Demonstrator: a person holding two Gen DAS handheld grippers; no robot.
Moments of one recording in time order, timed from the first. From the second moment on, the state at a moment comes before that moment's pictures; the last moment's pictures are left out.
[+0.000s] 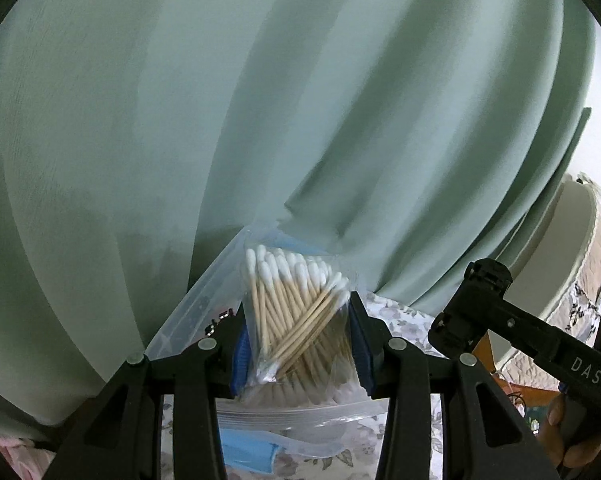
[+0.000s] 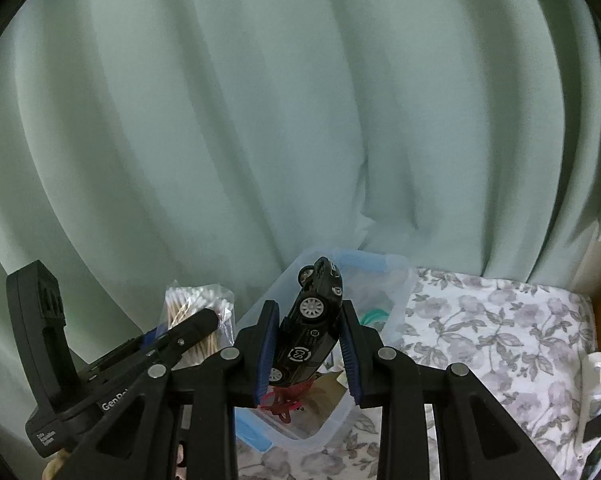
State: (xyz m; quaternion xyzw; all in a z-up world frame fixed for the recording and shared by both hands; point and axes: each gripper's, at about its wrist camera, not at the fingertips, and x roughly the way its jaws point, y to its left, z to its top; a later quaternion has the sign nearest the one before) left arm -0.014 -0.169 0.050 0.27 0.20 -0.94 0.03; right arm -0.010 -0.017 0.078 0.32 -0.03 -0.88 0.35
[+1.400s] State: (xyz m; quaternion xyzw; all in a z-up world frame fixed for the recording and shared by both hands) left arm -0.022 -0.184 0.032 0.32 0.19 -0.93 0.03; right arm -0.037 -0.053 0.043 0.39 0.00 -0.86 0.32
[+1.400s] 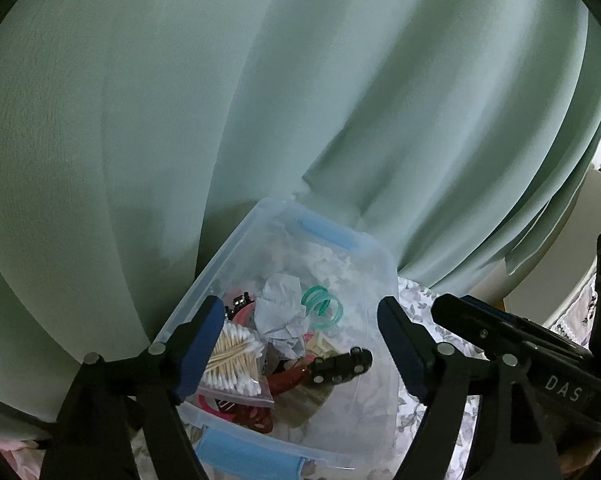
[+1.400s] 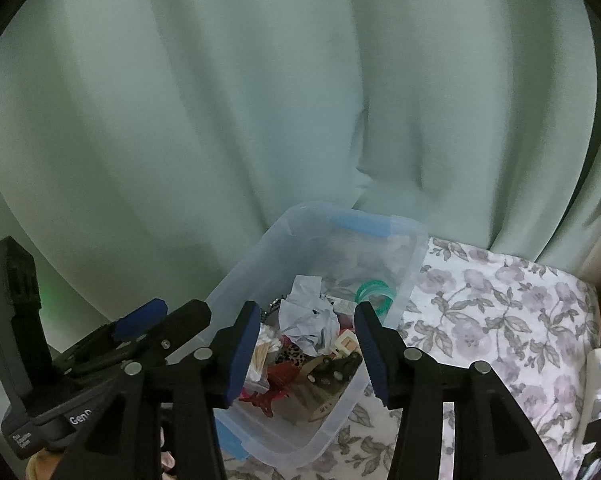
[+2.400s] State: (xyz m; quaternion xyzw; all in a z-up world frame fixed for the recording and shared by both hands) left arm 0.007 -0.068 0.063 0.34 0.06 -0.94 0.01; right arm 0.004 0.060 0.034 0.43 -0.04 -0.87 0.24
